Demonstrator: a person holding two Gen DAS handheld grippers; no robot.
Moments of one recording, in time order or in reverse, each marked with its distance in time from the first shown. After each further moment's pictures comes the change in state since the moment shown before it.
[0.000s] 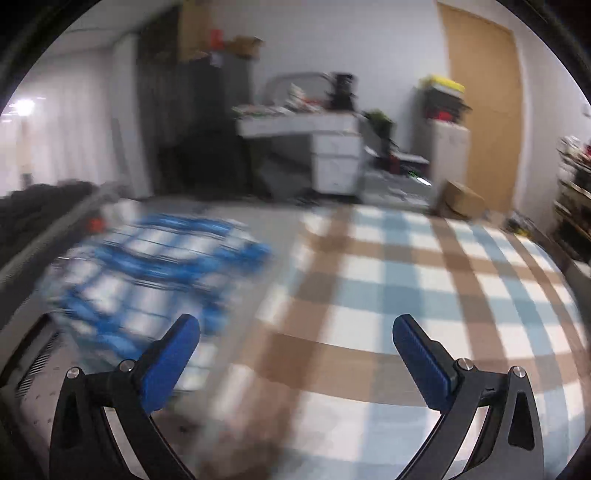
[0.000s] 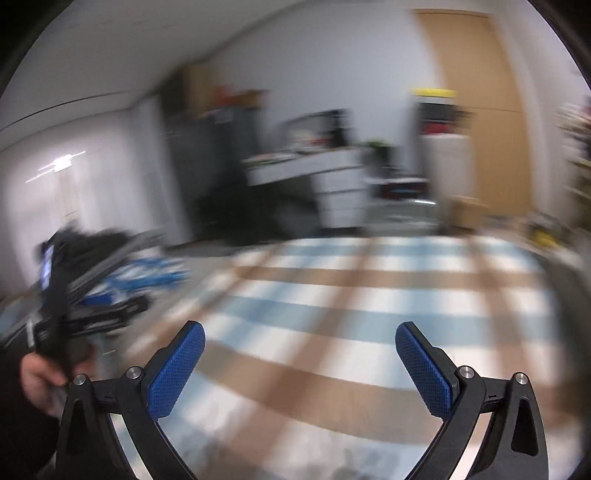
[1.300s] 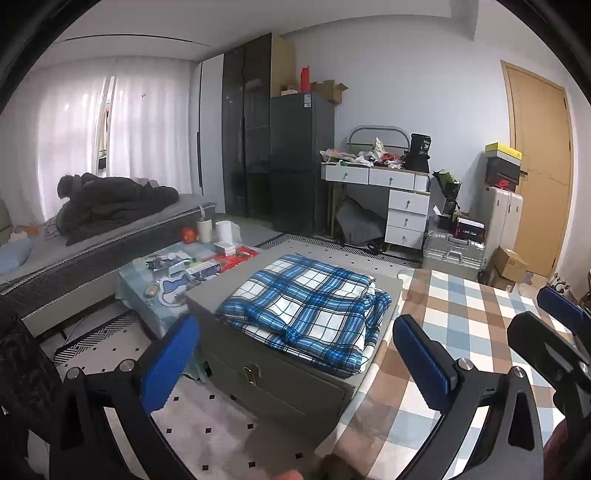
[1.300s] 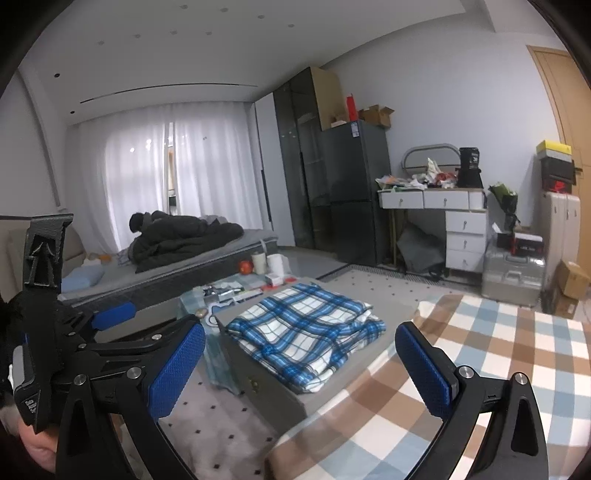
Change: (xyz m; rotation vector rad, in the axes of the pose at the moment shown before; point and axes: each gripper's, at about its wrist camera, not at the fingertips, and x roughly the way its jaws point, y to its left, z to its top) left arm -0.125 0.122 0.009 -0.164 -0.121 0.164; right arm -0.018 0.239 0.065 -0.177 -0.052 0.298
